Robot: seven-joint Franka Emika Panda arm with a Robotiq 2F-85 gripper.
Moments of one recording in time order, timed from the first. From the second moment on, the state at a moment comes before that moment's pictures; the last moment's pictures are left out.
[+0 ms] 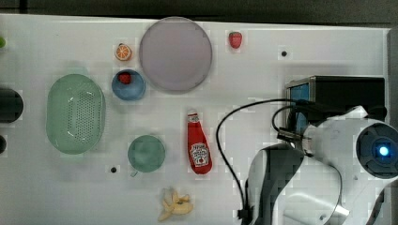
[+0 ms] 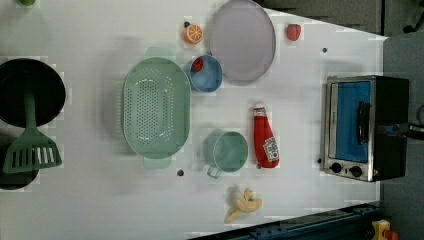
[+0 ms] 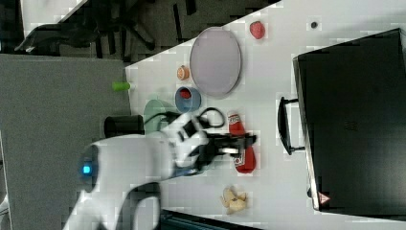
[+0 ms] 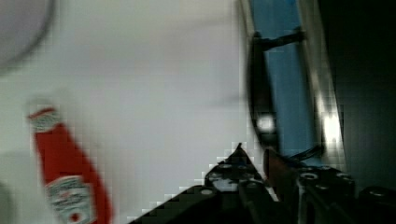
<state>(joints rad) -0.08 -0.09 -0.37 -2.21 -0.10 0.57 -0.94</state>
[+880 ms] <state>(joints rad) -0.11 0.10 -0.43 -2.21 -0.09 0.76 -1.07</state>
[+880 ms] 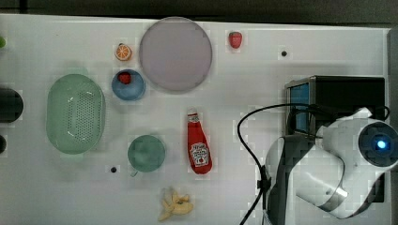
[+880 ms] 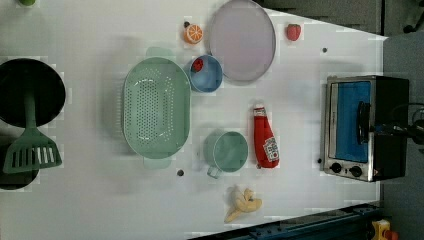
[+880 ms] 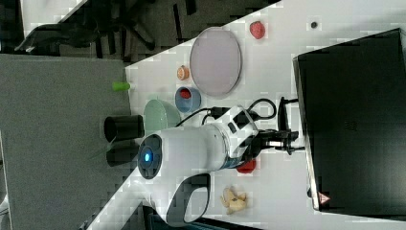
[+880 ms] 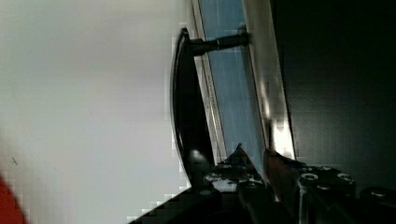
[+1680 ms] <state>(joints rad) -0.09 0.13 -0.39 -2.25 -0.11 0.83 -1.07</state>
